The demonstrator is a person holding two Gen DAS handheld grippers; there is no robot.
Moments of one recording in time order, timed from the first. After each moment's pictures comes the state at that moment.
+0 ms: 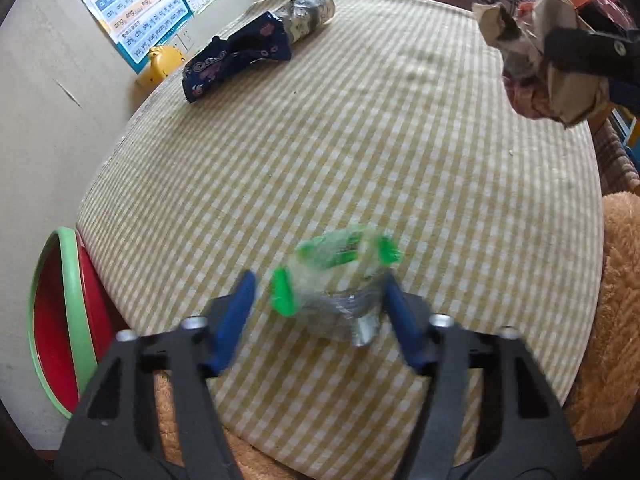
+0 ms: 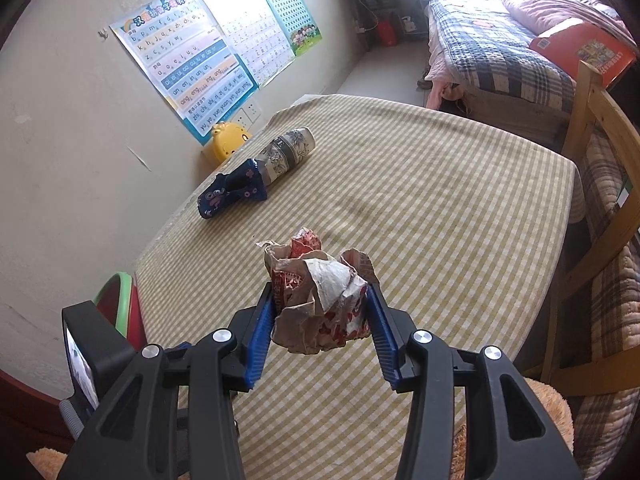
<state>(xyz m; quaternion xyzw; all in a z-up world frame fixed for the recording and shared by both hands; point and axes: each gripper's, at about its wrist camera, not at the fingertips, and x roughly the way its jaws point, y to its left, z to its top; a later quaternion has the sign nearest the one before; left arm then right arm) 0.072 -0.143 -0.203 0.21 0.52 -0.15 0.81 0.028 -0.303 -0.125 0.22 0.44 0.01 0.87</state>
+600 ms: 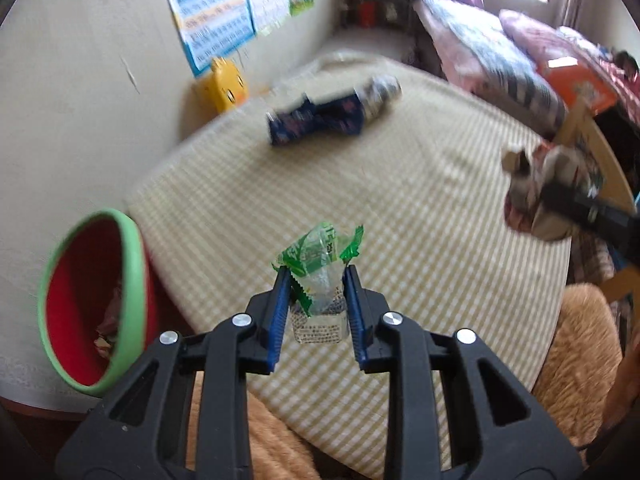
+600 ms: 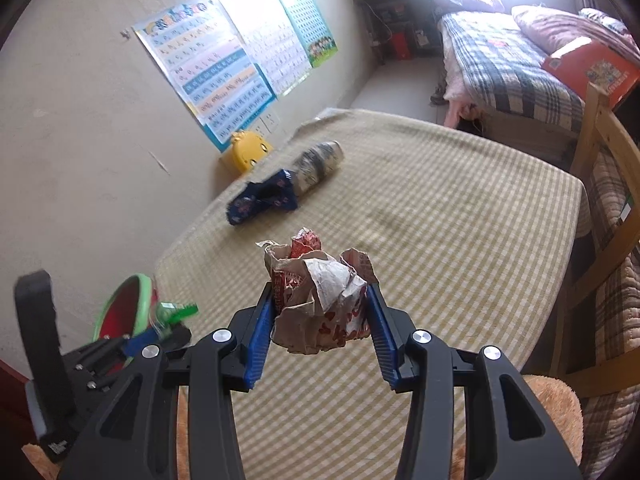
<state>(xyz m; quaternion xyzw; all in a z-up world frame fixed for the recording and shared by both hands) 0.068 -0.092 -0.120 0.10 0.46 -0.10 0.88 0.020 -0.270 -0.094 0.21 0.41 0.03 0.89</state>
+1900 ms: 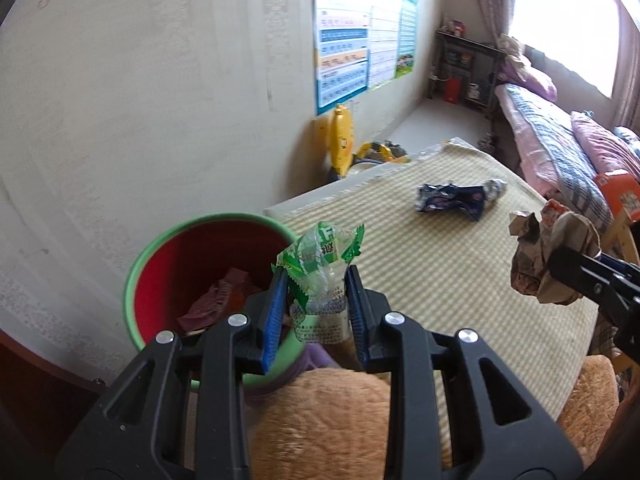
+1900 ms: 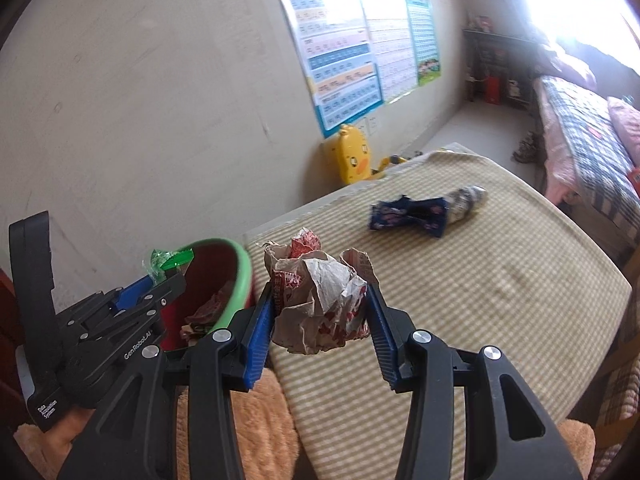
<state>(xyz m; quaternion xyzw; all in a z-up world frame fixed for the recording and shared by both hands) 0.048 0.060 -0.069 0.00 0.39 0.03 0.92 0.042 -0.111 -0.040 0.07 0.40 0.15 0.90</state>
